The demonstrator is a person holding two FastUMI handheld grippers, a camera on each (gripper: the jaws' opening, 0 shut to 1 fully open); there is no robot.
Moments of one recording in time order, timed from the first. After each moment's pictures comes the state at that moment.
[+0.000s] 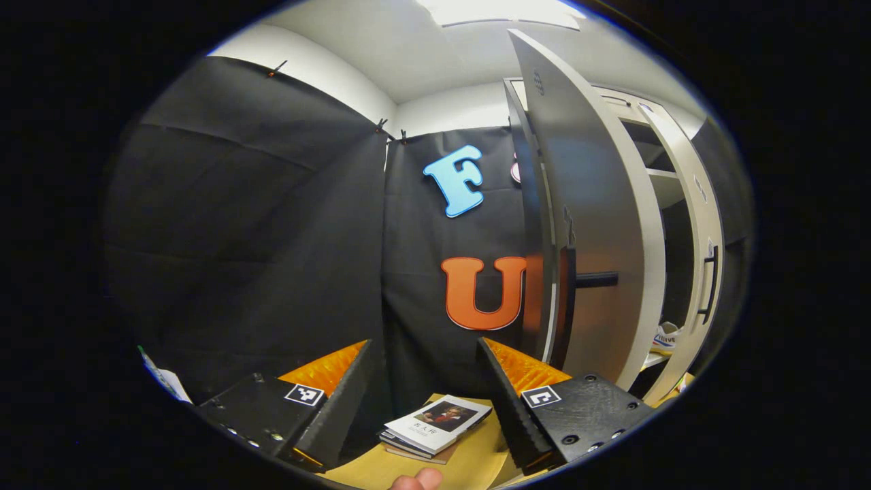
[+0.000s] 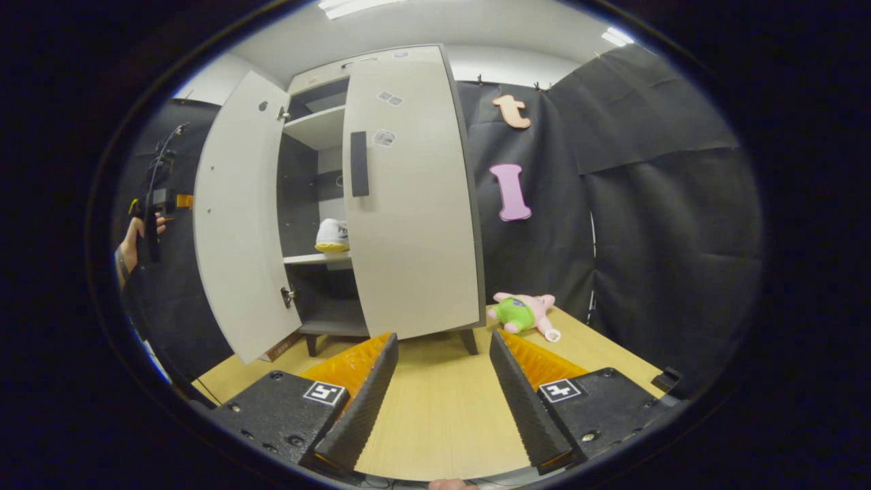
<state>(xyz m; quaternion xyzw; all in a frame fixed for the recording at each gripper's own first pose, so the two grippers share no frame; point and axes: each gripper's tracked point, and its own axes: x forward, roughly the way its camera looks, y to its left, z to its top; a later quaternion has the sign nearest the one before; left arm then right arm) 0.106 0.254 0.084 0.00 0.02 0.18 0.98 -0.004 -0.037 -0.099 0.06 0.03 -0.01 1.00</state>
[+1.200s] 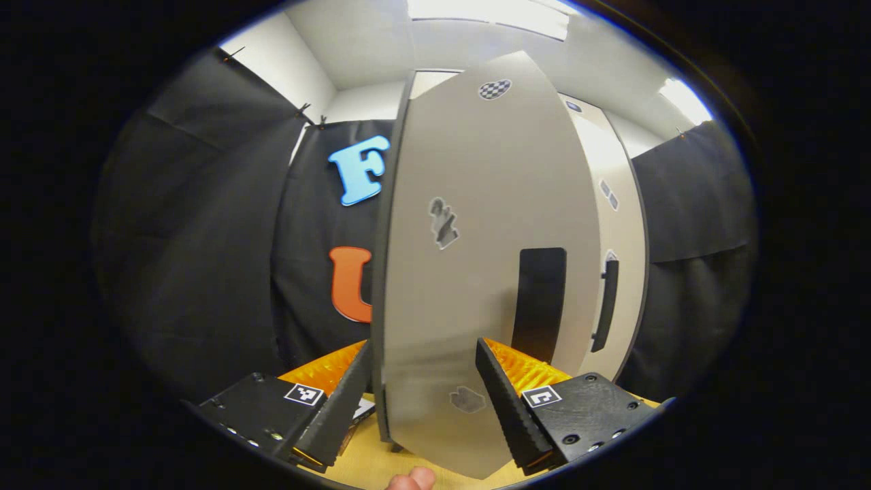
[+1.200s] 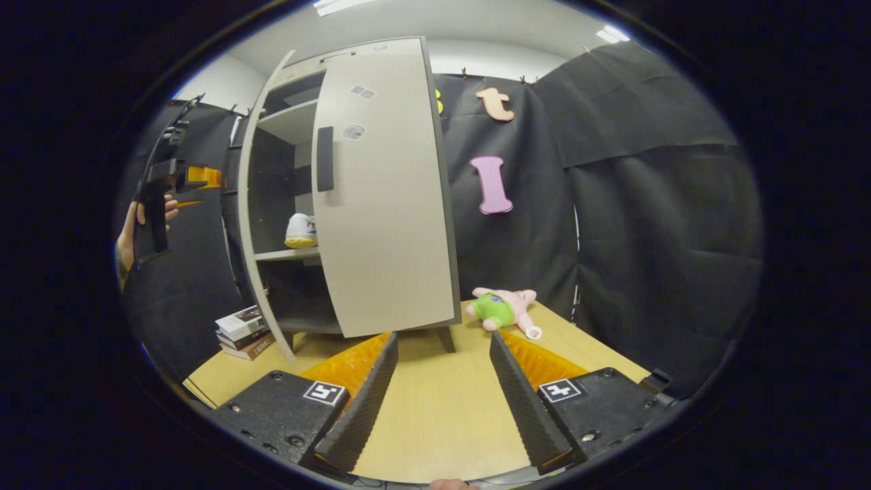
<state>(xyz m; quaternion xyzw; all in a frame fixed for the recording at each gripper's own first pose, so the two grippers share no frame) 0.158 0.060 0.087 -0.04 0.02 0.00 1.00 0.009 -0.079 -0.108 0.06 0.05 -0.05 1.00</state>
